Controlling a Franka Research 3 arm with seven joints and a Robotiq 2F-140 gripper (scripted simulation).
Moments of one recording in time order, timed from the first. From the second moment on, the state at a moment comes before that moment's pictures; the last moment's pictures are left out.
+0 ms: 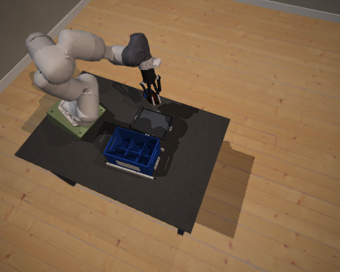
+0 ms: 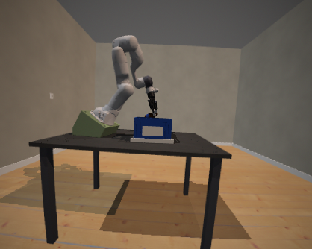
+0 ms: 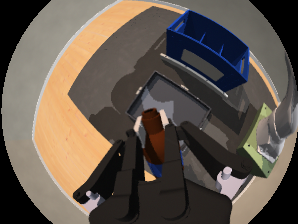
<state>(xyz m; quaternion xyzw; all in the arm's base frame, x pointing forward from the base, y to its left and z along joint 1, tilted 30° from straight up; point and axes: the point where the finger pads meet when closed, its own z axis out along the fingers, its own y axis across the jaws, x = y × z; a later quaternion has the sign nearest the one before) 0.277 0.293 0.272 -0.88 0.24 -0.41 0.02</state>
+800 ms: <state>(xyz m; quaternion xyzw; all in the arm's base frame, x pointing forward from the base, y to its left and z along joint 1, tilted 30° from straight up) 0.276 0.295 0.272 -0.87 0.23 -0.44 0.01</state>
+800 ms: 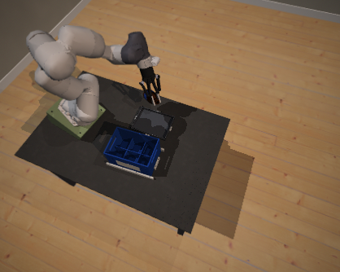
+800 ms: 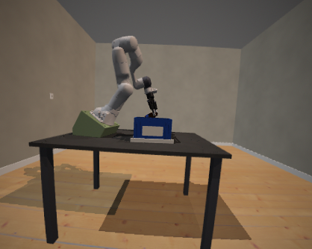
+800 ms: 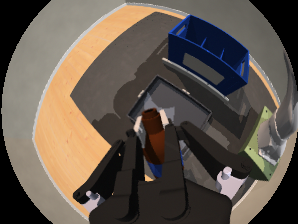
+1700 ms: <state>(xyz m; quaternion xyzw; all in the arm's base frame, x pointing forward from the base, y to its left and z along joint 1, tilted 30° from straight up) 0.275 0.295 0.269 -0.84 0.24 -0.49 0.00</state>
